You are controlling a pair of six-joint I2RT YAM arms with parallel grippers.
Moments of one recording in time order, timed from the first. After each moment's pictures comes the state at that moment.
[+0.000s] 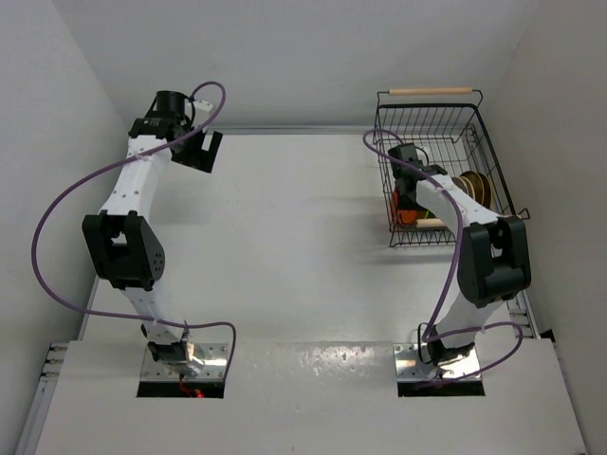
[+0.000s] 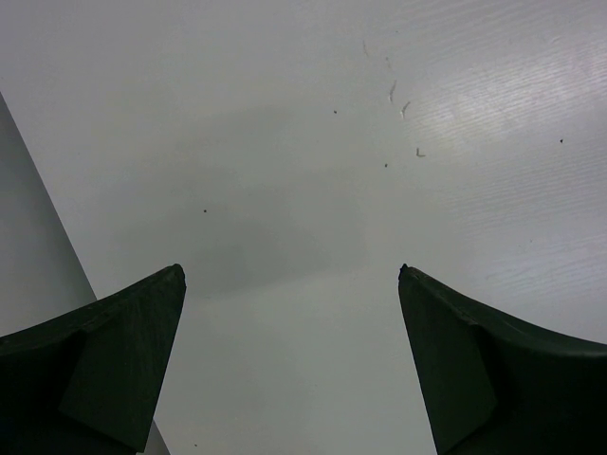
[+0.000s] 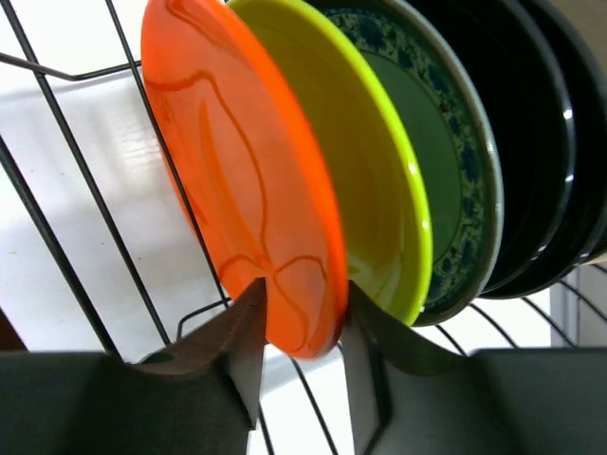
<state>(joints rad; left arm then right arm) 0.00 1.81 1.80 -0.86 0.03 0.30 0.21 1.72 1.22 -0.60 0.51 0.27</state>
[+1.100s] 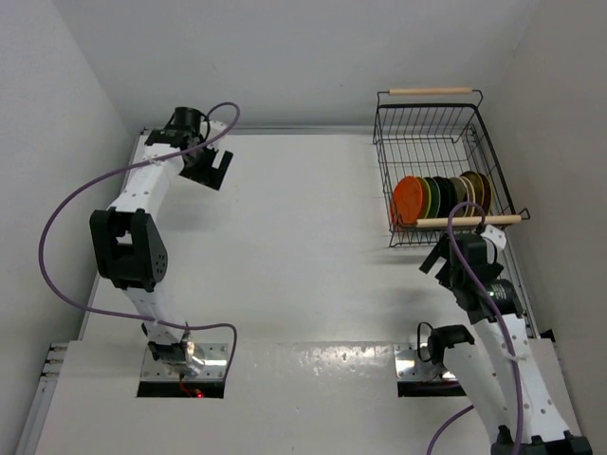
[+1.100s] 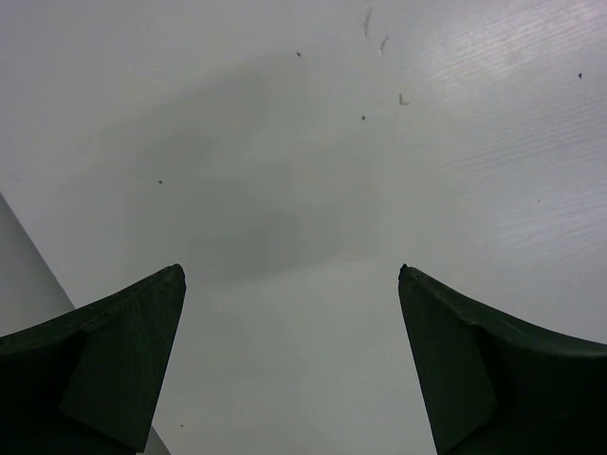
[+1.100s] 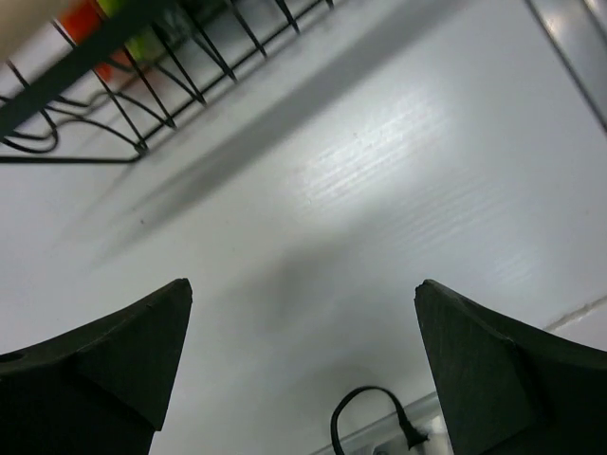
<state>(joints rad) -0.05 1.81 1.67 -0.85 -0.01 0.30 0.11 0.60 0.60 -0.87 0.40 0.59</state>
